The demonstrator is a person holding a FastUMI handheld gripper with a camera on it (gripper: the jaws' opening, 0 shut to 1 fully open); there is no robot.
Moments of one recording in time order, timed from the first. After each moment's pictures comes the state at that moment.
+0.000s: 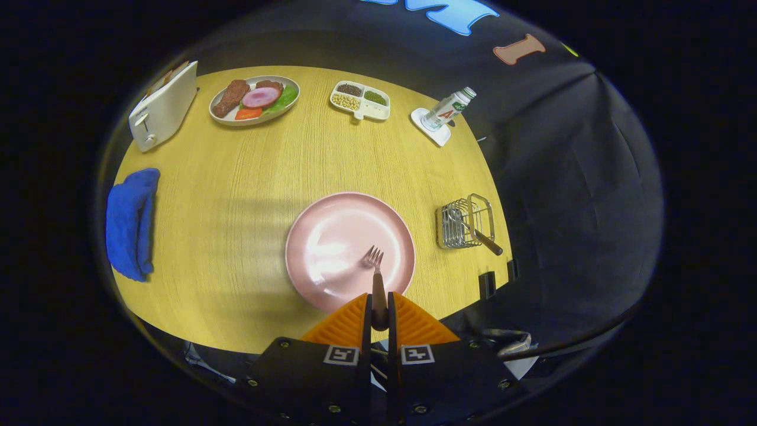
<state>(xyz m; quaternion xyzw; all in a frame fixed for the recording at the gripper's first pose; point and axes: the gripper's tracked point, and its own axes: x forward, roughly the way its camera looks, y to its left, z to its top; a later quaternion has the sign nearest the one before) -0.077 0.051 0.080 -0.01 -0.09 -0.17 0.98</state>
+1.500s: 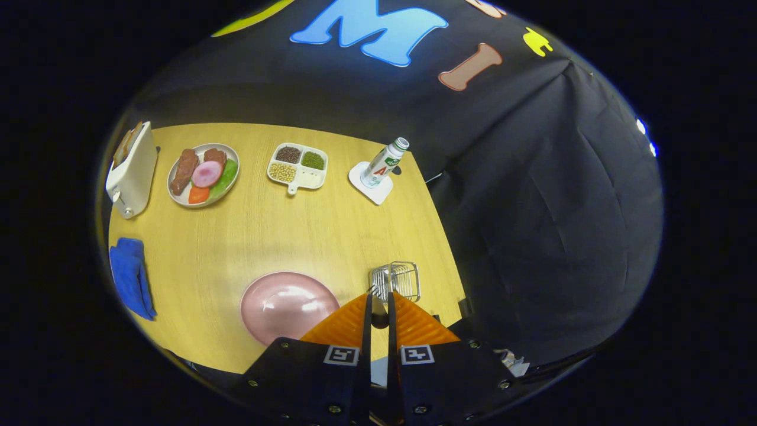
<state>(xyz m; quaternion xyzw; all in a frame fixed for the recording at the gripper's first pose) -0.186 -0.061 0.175 0.03 -0.17 -0.22 0.96</state>
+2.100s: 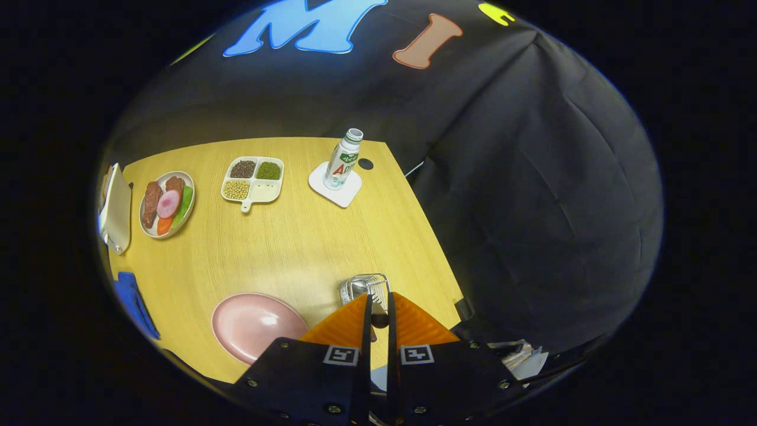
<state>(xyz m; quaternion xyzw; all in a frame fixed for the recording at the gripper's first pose) -0.161 -0.154 0.191 0.10 -0.17 -0.18 0.96</state>
